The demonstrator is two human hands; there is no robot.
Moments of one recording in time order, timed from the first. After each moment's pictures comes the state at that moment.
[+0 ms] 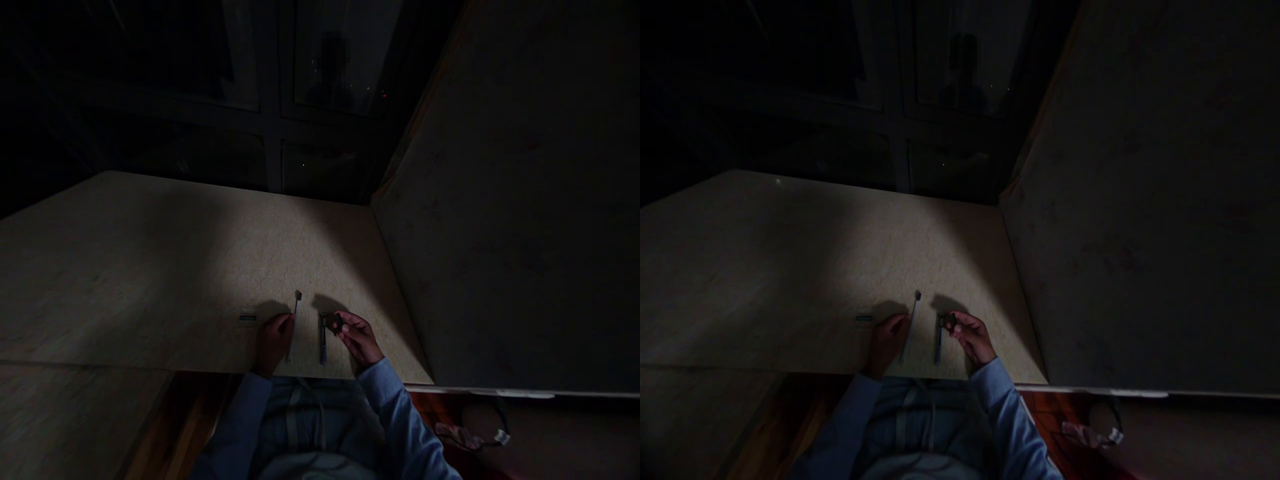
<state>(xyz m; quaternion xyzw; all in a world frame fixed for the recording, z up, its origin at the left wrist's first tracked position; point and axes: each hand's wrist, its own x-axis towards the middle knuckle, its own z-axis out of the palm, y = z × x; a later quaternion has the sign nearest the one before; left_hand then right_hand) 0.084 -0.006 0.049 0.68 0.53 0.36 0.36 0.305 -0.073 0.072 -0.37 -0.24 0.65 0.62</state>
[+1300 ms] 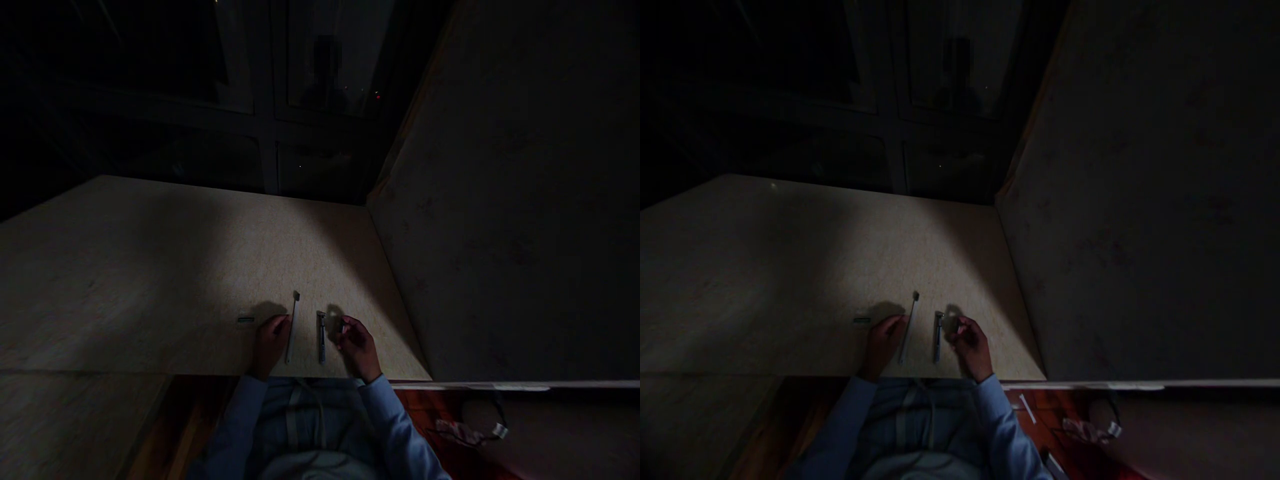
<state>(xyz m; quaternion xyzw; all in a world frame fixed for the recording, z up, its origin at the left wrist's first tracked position) 0.080 -0.006 0.045 0.63 0.53 0.39 0.41 0.299 -0.096 0.044 -0.53 -0.31 0.47 0.64</state>
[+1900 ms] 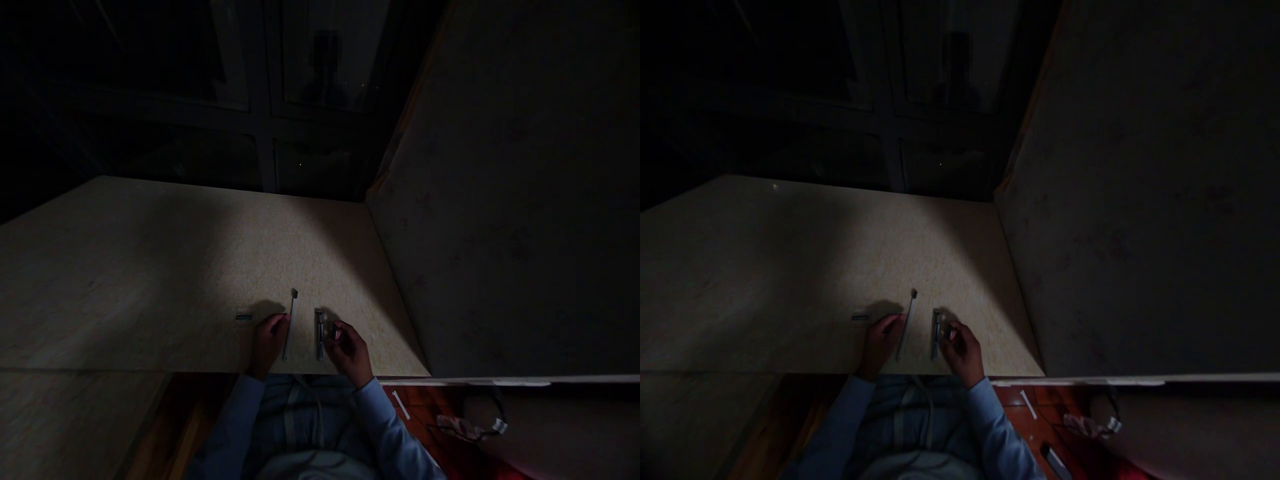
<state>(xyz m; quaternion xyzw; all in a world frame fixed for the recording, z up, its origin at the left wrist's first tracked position) 0.082 -0.011 0.053 0.63 0.52 0.41 0.41 0.288 -0.110 0.030 -0.60 -0.51 0.29 0.54</state>
